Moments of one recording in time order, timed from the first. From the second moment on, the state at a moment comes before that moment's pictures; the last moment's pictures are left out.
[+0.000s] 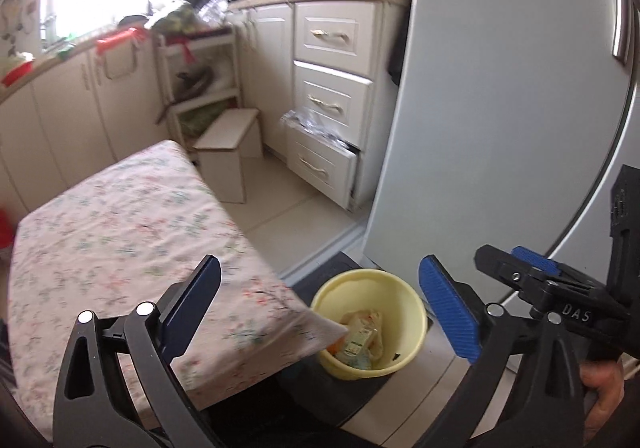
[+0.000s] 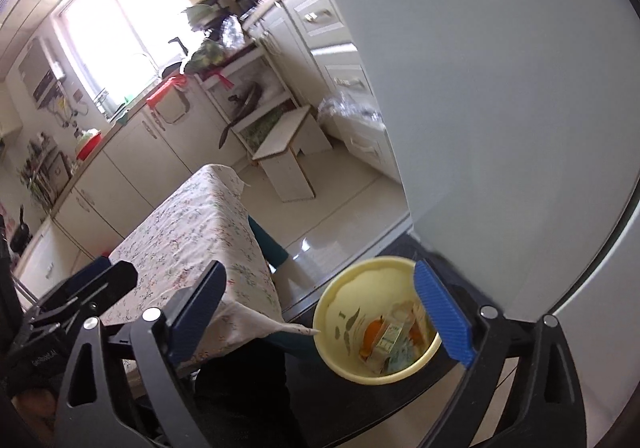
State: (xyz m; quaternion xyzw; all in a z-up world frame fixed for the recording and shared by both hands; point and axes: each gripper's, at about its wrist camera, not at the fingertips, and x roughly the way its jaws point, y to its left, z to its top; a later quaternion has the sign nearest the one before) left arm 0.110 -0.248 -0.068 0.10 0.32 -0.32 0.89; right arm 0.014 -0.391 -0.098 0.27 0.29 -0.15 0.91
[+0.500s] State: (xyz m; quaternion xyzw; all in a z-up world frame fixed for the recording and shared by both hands) left arm 0.077 -0.127 -0.002 0.04 0.30 -0.20 0.93; right arm -0.005 -0.296 -0.013 0.17 0.25 -0.15 0.94
